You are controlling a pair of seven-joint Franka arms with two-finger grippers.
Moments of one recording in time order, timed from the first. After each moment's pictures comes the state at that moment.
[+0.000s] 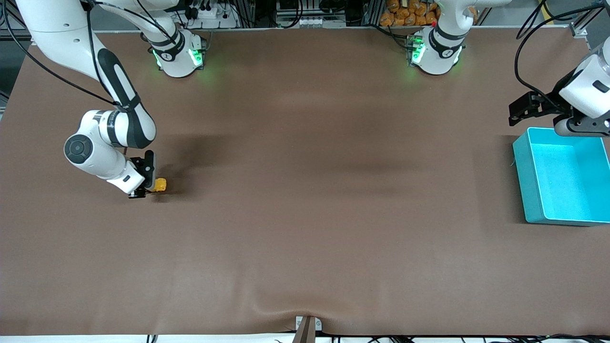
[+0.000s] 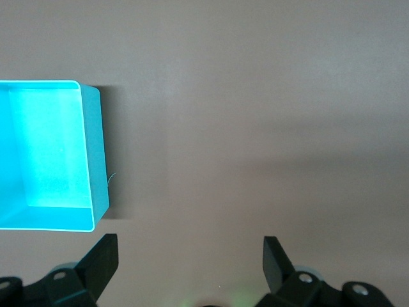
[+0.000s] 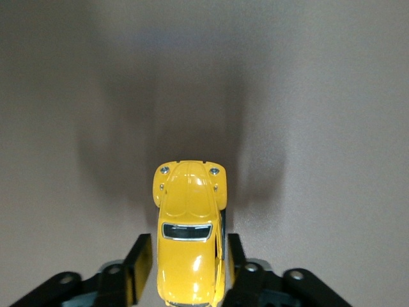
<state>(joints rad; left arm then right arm) -0.05 0.00 -0.03 -1.58 0.03 1.52 -0.02 0.10 0.39 -0.15 -2.21 0.02 2.55 -1.71</state>
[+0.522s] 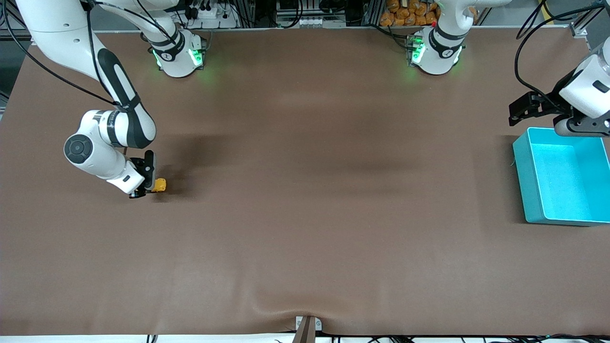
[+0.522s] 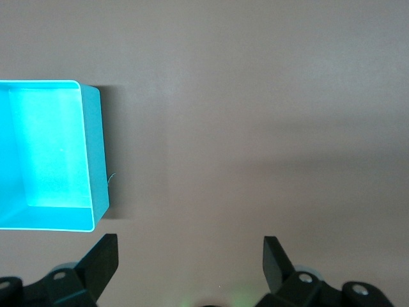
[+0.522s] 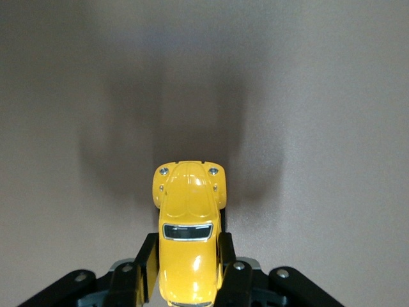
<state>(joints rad) -0.05 0.00 -0.03 -1.58 0.03 1.52 -0.02 0.09 0.39 -0.15 -2.21 0.02 2.55 -1.71</state>
